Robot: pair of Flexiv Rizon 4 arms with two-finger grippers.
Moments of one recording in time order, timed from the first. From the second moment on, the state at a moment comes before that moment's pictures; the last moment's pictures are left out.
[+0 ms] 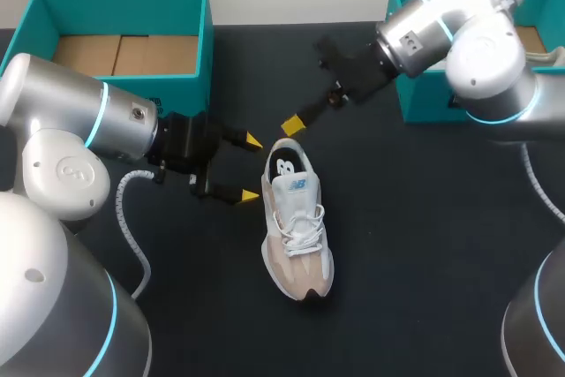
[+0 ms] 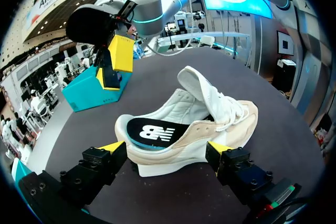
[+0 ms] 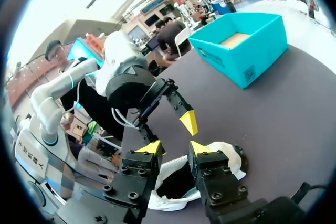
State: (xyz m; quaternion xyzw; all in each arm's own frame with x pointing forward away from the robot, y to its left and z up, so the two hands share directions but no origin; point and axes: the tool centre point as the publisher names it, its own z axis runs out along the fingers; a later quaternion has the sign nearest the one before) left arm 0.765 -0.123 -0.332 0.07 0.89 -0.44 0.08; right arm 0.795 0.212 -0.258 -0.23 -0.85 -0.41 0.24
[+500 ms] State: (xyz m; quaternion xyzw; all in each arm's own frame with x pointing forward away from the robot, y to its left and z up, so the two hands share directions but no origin) left arm 0.772 -0.103 -0.307 0.11 0.88 -0.45 0.08; right arm 0.758 0.197 -0.241 -0.34 -0.84 -0.36 0.21
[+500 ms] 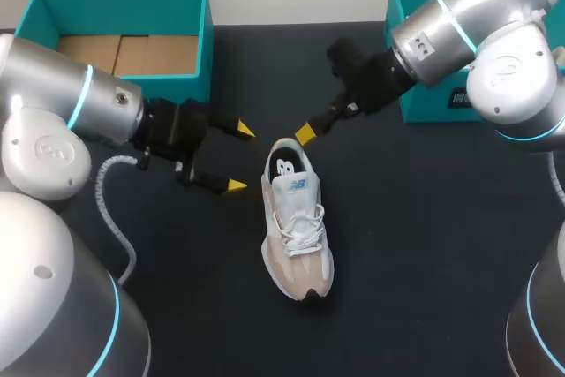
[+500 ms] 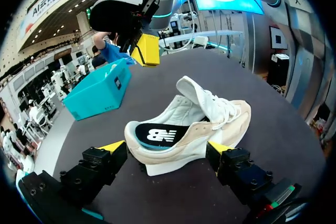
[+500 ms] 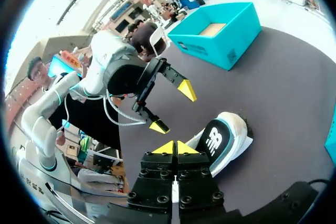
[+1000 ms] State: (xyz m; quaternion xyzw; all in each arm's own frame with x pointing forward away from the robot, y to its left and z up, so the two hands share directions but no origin) left arm 0.794 -0.039 -0.252 0.14 0.91 -0.39 0.08; right arm 0.758 0.195 -0.256 -0.42 -0.84 -0.30 0.17
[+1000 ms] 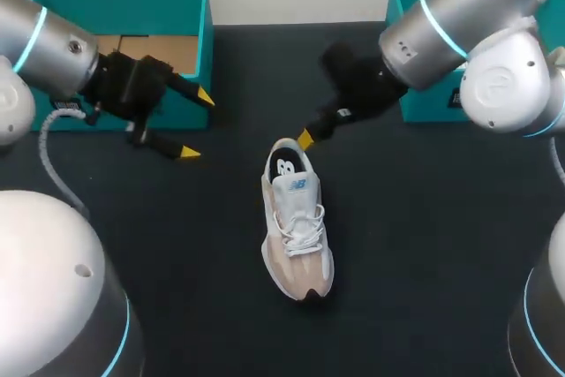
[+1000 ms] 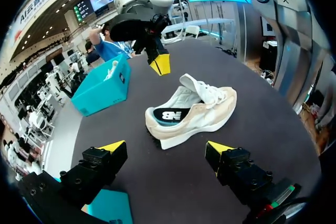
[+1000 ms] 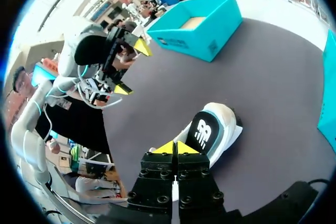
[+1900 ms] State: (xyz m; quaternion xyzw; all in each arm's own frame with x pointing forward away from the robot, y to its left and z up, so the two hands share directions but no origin) left arm 0.799 0.000 -0.205 0.12 0.92 -0.35 0.11; right arm 0.768 0.214 -0.281 -0.54 -0.82 -0.17 0.04
